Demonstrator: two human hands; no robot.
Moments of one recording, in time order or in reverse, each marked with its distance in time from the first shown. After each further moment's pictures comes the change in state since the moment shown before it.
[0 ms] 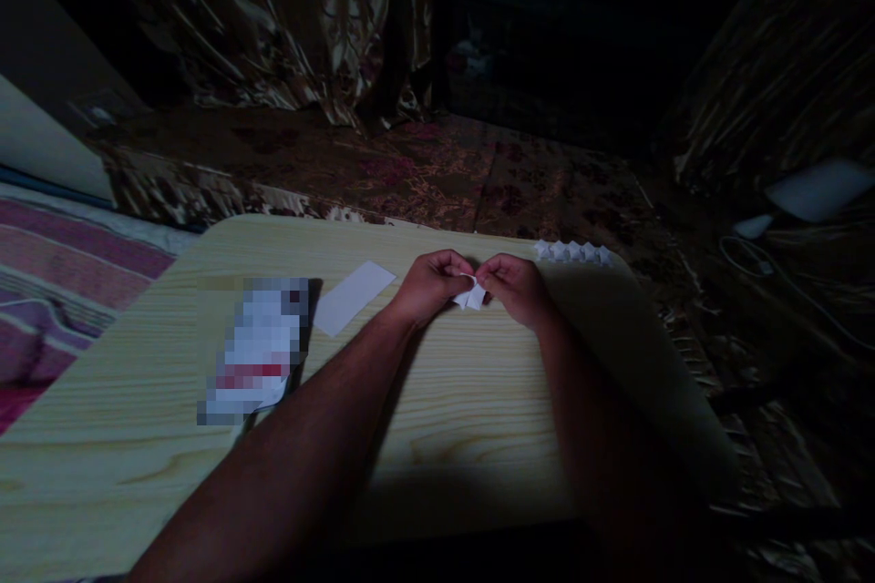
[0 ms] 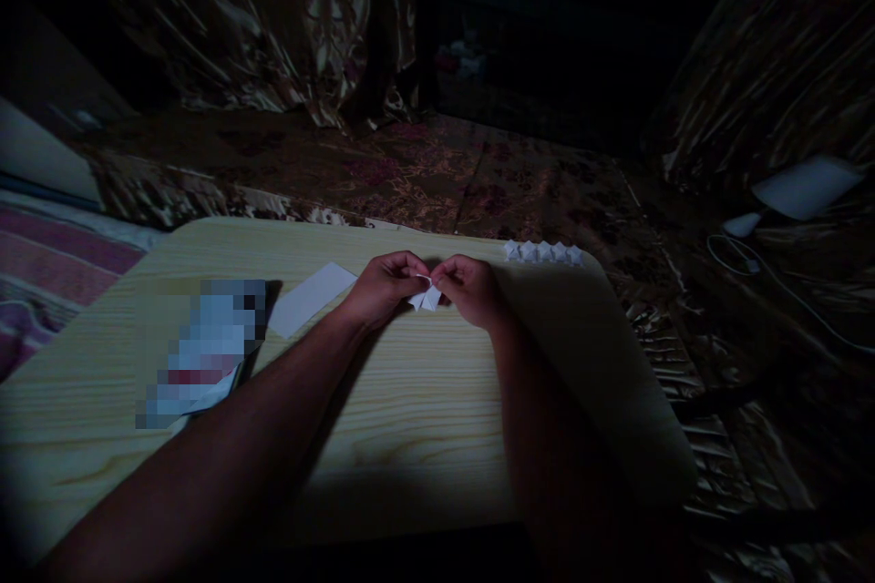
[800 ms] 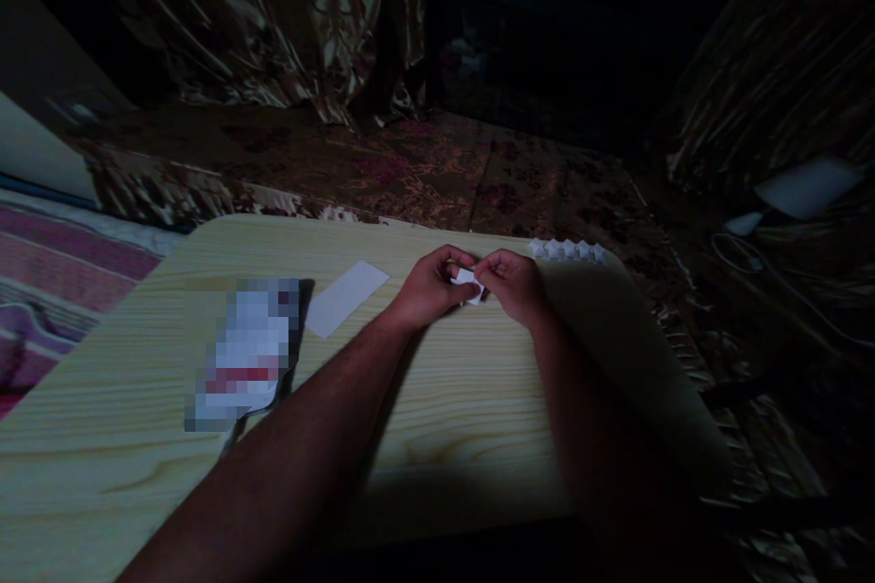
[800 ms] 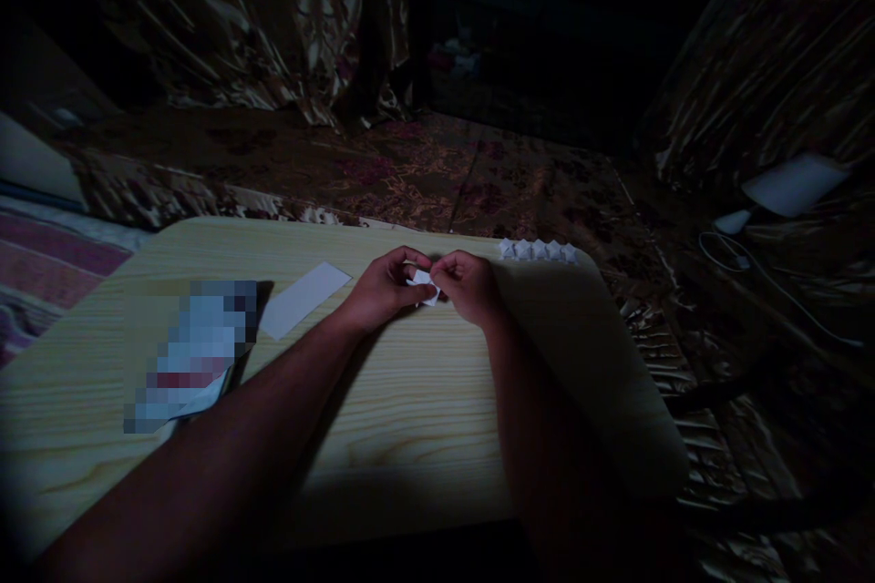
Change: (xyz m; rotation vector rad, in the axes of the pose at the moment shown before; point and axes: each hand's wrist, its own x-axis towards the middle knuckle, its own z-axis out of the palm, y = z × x) left_hand -0.004 0.006 0.009 0.099 -0.060 0.045; right_hand 0.003 0.002 0.000 -0.063 0.140 -0.043
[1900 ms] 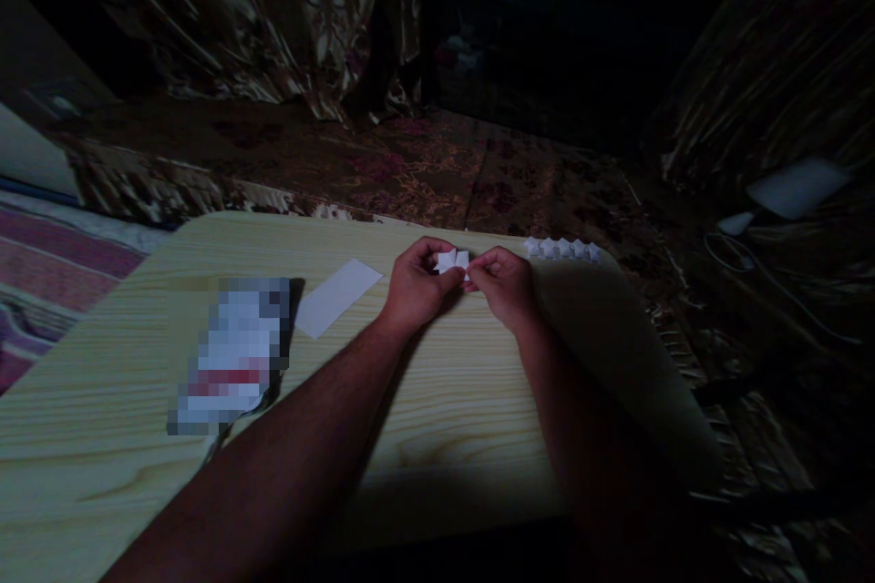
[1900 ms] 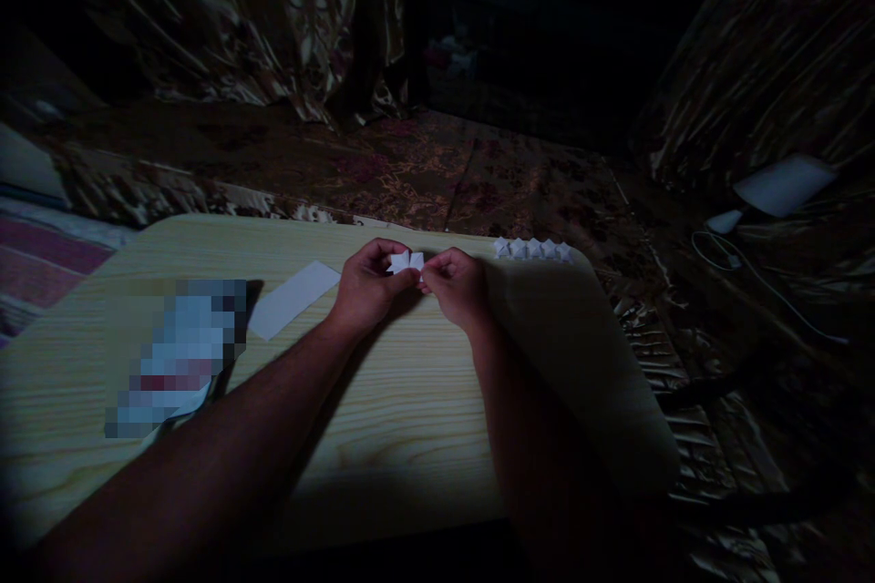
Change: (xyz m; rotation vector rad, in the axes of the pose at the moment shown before) left_hand 0.001 -0.004 0.005 0.070 0.313 0.174; right_hand -0.004 -0.007 0.017 0.092 0.136 0.085
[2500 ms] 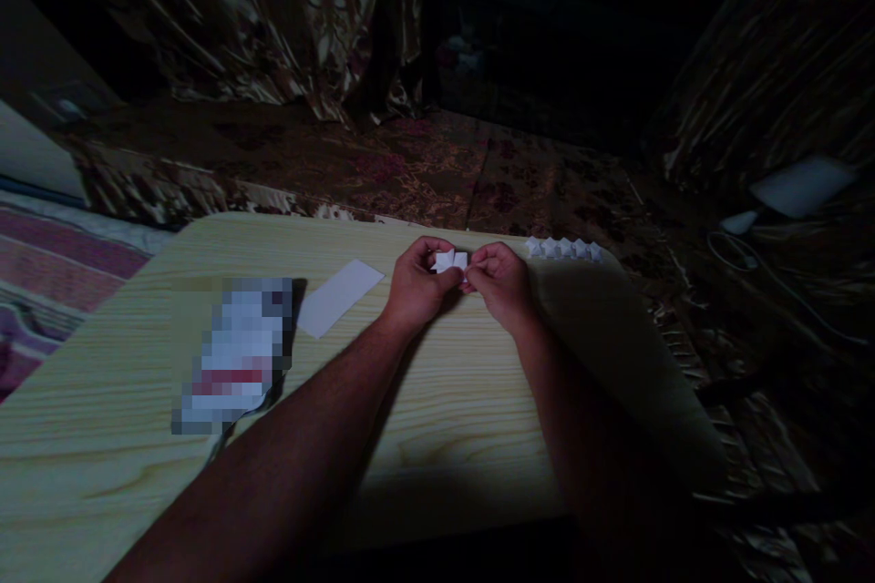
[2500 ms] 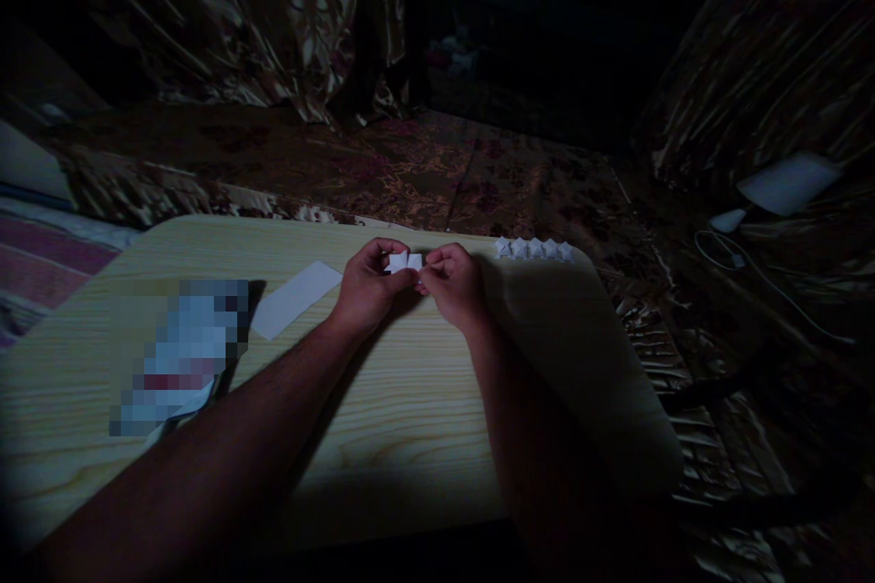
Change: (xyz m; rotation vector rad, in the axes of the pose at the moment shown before) left_hand -0.001 0.001 0.002 -0.079 0.004 -0.047; right_hand 0.001 0.003 0.005 0.078 -0.040 -0.012
